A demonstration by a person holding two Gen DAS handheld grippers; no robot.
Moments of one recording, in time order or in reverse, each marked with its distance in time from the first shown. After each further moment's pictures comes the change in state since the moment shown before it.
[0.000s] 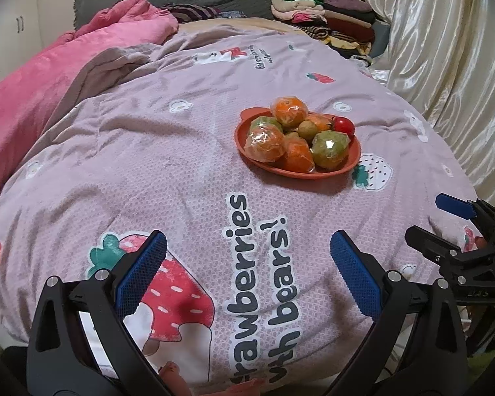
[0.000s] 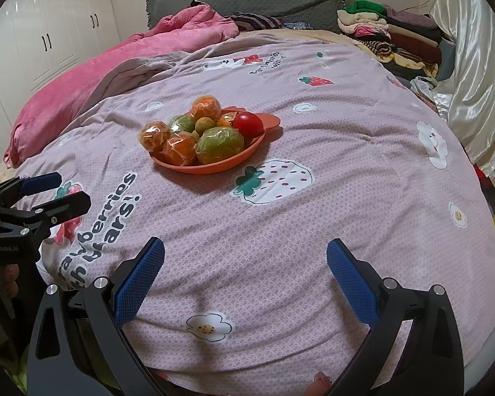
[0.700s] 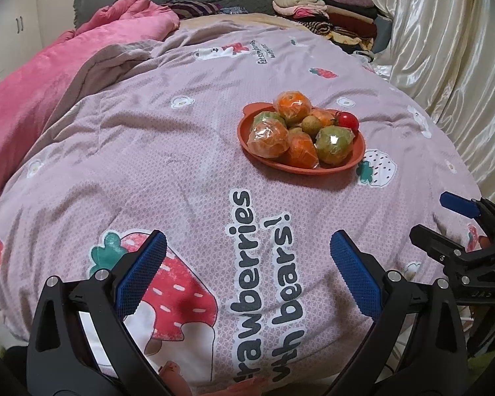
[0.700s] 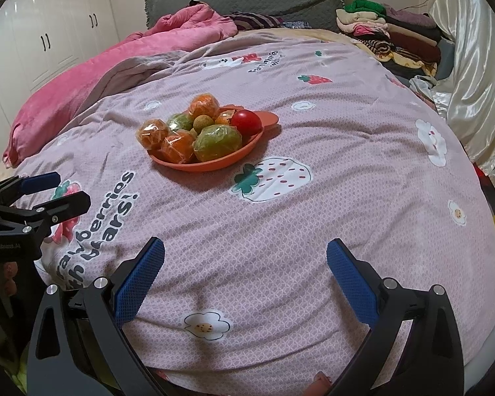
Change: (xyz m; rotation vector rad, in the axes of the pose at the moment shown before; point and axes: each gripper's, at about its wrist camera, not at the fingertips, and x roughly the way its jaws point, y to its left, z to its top) left arm 0.003 -0.001 0.000 0.002 0.025 0.007; right arm 0.001 -0.001 -0.001 0.004 0.006 -0.005
